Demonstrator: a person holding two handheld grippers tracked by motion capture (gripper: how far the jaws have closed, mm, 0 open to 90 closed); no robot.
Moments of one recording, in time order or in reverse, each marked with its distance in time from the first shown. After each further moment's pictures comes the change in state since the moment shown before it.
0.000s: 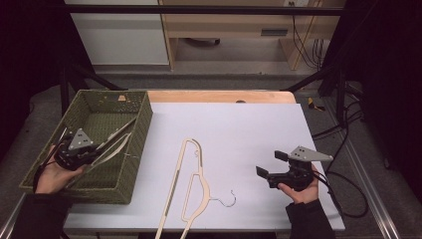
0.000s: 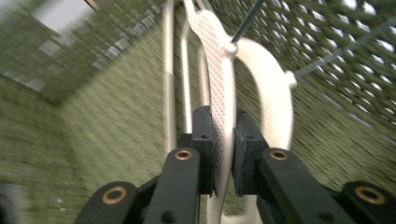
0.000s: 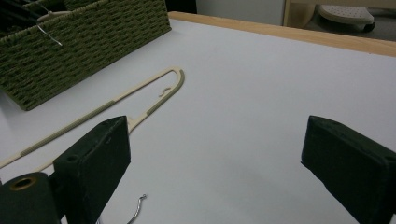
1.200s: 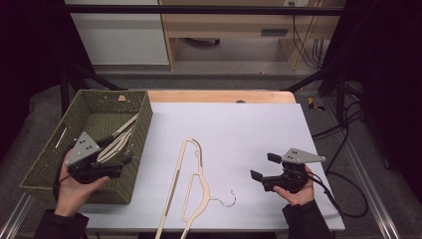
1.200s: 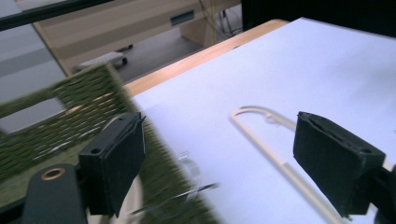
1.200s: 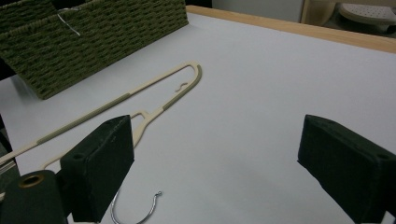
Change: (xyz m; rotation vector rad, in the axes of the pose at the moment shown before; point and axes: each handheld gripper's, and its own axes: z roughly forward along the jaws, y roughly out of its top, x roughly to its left) left arm -0.095 0.059 -0.058 -0.480 -0.064 -0.173; right arm 0.012 -0.001 0.009 0.025 0.060 -0.040
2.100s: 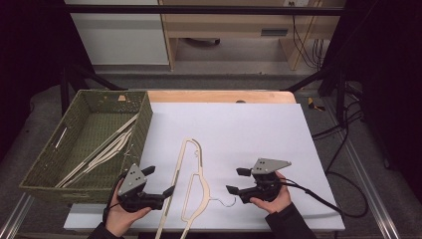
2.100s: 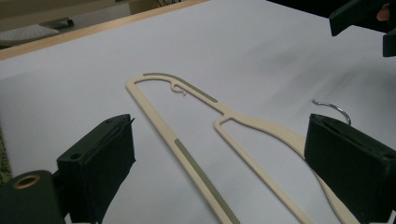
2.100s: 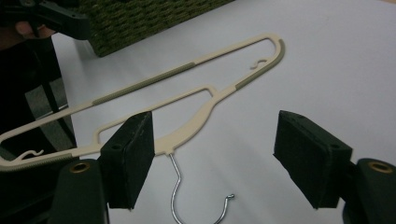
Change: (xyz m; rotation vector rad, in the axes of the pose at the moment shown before) left arm -0.082 -0.057 0.053 0.057 -0.154 -0.066; right arm 0.043 -0.009 0.045 0.117 0.200 -0.108
